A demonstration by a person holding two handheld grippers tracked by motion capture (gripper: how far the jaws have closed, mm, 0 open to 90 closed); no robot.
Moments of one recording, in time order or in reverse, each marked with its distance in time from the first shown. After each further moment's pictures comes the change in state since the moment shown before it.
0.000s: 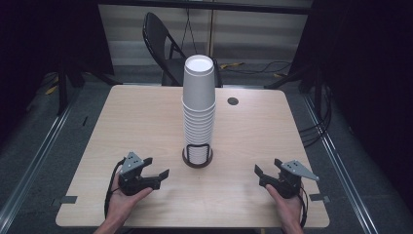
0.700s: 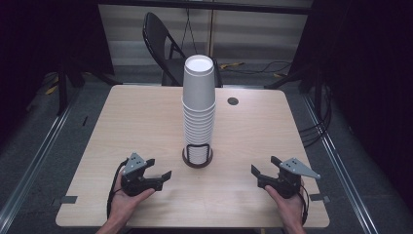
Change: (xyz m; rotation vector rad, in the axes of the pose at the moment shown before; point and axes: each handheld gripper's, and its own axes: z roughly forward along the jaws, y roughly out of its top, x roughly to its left) left arm -0.004 -0.002 0.004 0.005 -0.023 0.002; right arm 0.013 0.020 -0.011 -0.022 0.096 -0.050
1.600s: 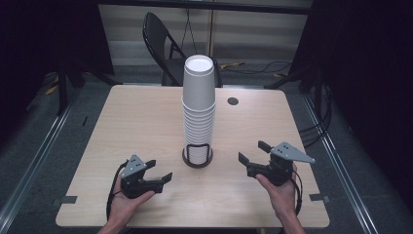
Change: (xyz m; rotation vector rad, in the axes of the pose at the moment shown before) left arm -0.006 0.000 -0.004 -0.017 -0.019 0.012; right arm 0.033 0.058 0.006 -0.066 0.126 -0.053
